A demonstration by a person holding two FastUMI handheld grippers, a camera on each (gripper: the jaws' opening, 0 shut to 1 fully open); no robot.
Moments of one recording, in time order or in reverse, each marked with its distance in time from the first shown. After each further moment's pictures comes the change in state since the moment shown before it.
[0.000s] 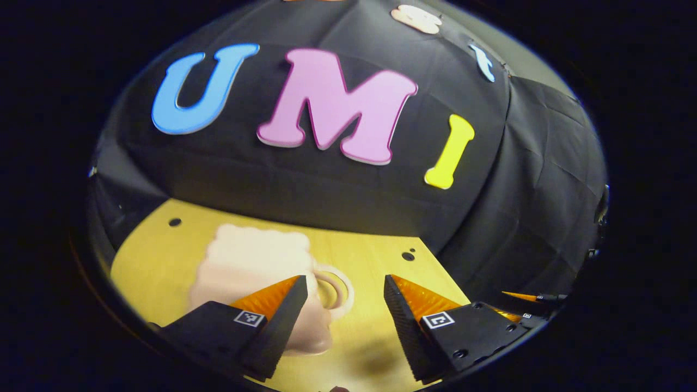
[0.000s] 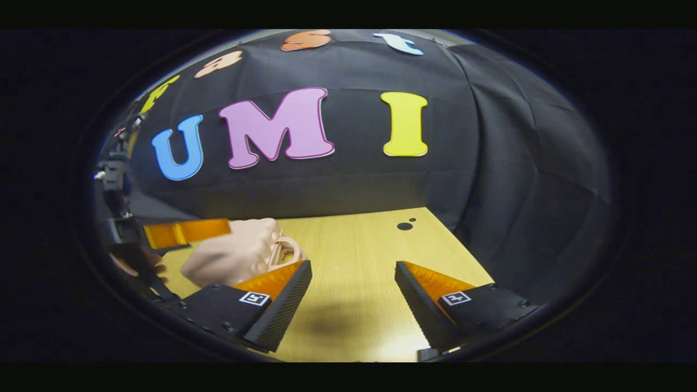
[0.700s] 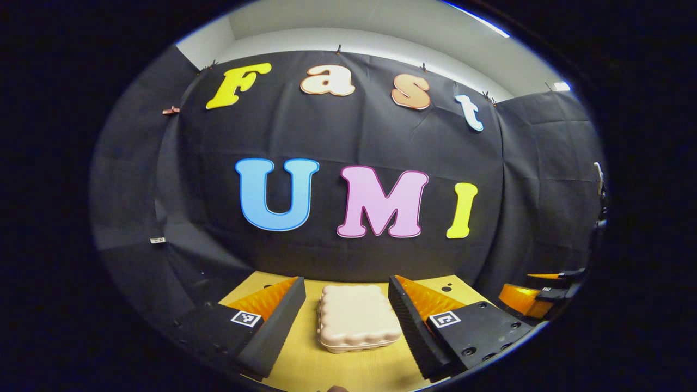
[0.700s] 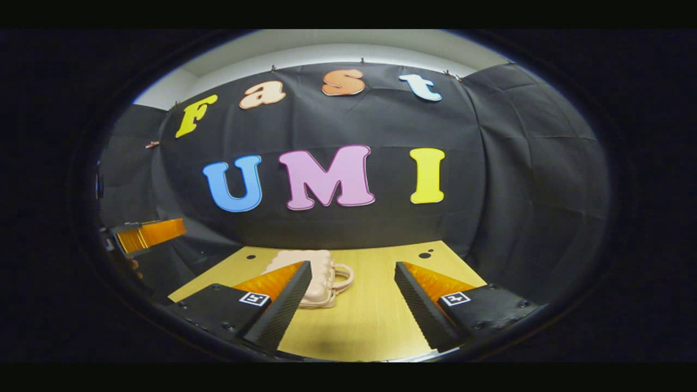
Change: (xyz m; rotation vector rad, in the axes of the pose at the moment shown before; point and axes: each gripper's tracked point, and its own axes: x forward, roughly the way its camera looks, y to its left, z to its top) left arm -0.218 0.073 0.067 0.120 -0.297 0.159; right arm -0.168 0.083 0.067 0.021 -0.235 0.111
